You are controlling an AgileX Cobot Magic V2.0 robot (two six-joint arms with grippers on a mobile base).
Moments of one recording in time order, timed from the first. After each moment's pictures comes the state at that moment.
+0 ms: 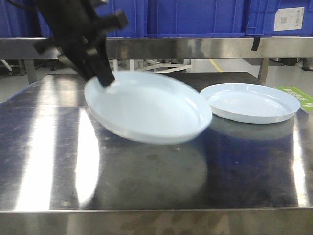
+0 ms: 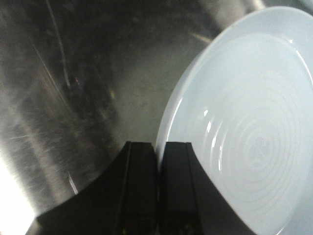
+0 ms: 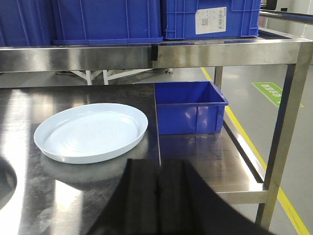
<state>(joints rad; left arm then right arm) -0.41 1.92 -1.61 -0.35 1.09 0.12 -0.05 -0.01 0.03 0.09 0.07 -0.02</state>
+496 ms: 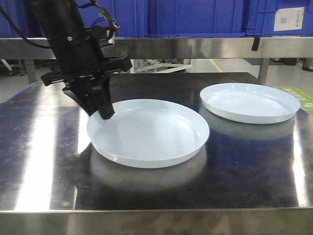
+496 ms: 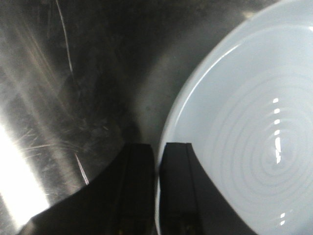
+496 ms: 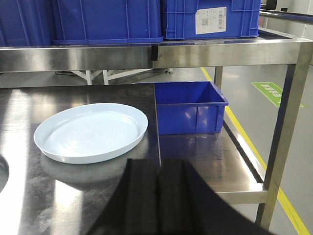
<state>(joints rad) -0.41 2.01 -1.61 -0.32 1.08 0.11 -0.05 -0.01 0.03 0.09 0.07 -0.02</state>
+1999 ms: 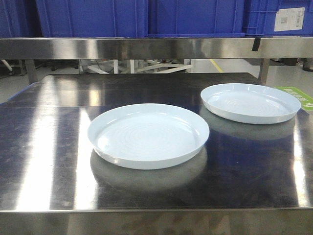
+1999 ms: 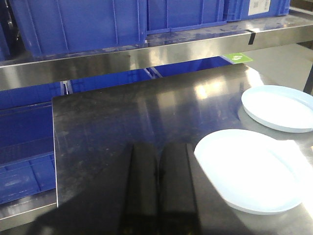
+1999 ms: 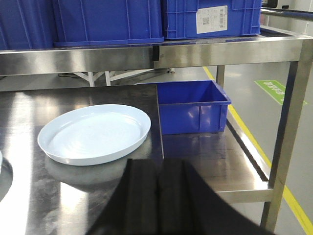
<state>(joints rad) -0.41 0.34 -0.48 0.05 0.40 -0.07 -0.05 -0.01 0.02 0.12 0.08 -0.02</state>
